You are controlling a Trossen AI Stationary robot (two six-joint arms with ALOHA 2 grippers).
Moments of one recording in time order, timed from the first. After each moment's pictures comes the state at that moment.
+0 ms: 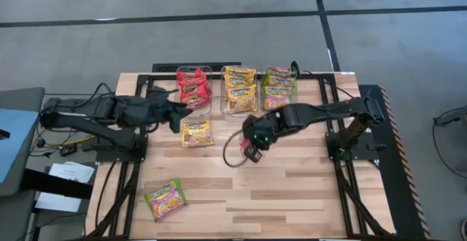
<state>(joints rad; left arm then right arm) -0.12 0.89 1.05 -0.56 -0.56 -0.74 0.13 1.71 1.65 -1.06 0.06 0.70</state>
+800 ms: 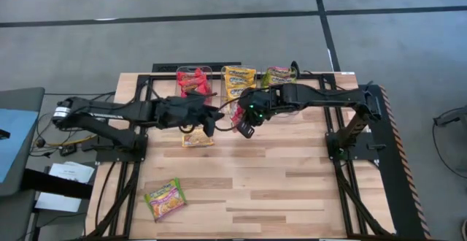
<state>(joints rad) -0.01 1.22 1.05 -0.20 -0.40 -0.62 -0.05 1.71 1.70 -0.95 0.09 0.49</state>
